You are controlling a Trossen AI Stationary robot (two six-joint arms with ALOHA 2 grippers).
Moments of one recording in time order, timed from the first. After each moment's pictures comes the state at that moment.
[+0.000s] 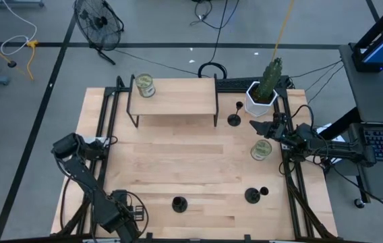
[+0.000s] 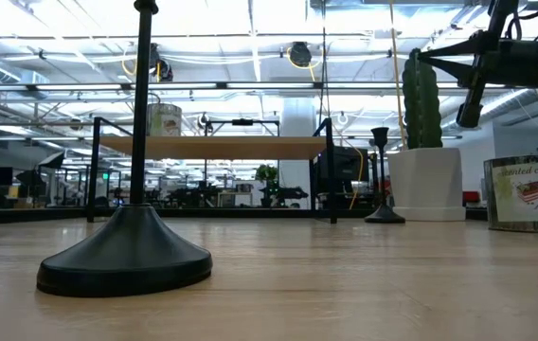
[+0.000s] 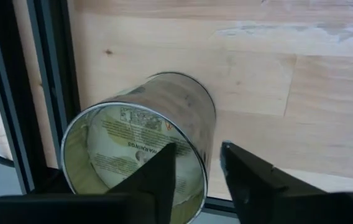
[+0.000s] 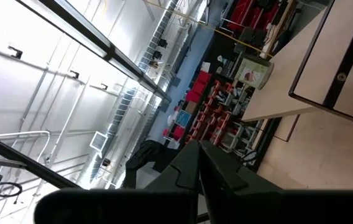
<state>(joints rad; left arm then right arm) -0.93 1.84 1.39 -1.22 0.21 -2.55 -0.17 0.20 0.01 0.47 0.13 1.17</state>
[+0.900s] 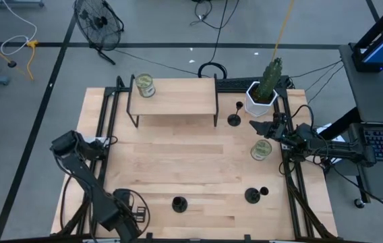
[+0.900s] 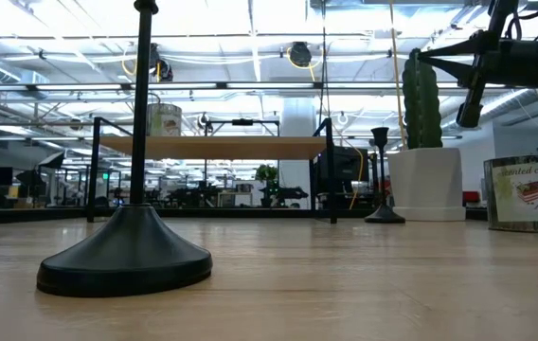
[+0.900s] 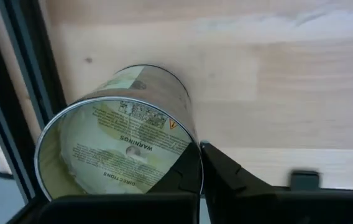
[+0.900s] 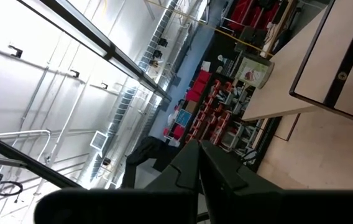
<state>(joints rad) -0.90 1.80 1.40 -1.23 0.17 -2.43 -0.17 0.20 0.01 0.47 0.13 1.17</state>
